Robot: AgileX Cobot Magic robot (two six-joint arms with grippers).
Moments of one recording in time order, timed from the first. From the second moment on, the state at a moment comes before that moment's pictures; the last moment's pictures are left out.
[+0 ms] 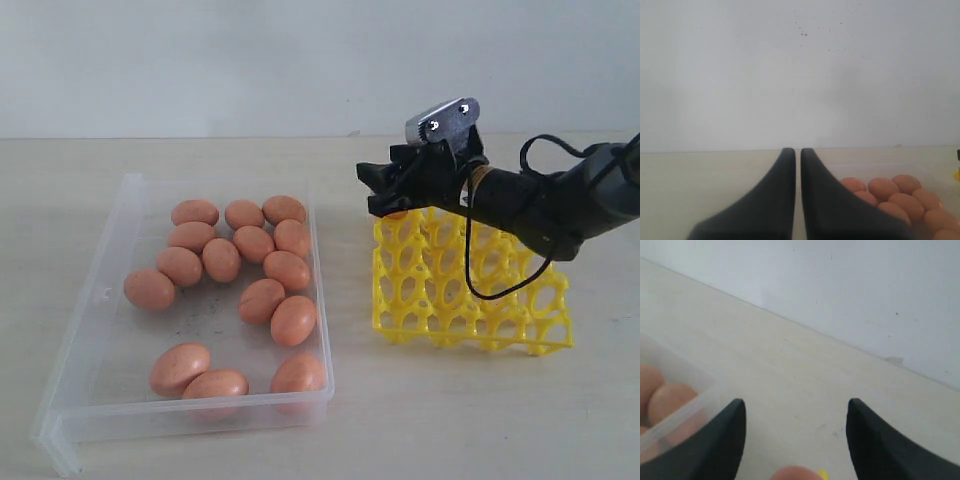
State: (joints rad) left arm -0.06 0.05 0.00 -0.31 -0.04 0.27; right arm 0.24 2.20 -1.13 -0.64 -0.86 0.33
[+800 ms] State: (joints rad) left arm -0.06 0.05 0.00 -0.31 -0.04 0.27; right arm 0.24 2.09 -1.13 -1.24 -0.39 0.93
